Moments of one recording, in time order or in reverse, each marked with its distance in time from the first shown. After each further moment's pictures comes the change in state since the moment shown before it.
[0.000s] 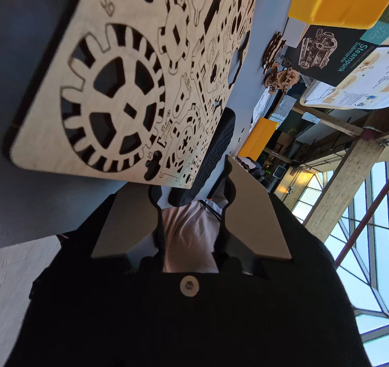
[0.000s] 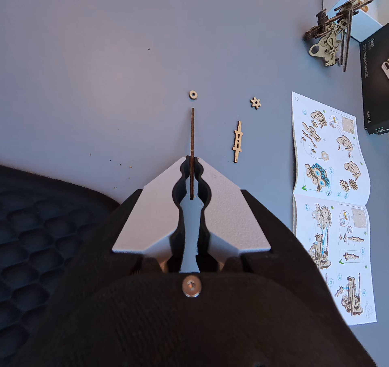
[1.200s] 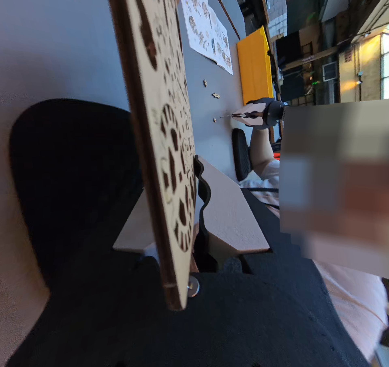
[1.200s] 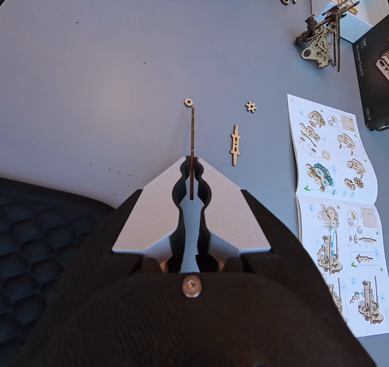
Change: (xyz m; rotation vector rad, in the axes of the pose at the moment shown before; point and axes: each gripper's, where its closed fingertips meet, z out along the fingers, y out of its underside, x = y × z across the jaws) left arm 0.108 0.100 0.126 -0.061 0.103 0.752; right arm 0.003 -0.004 0.000 0.054 0.002 0.058
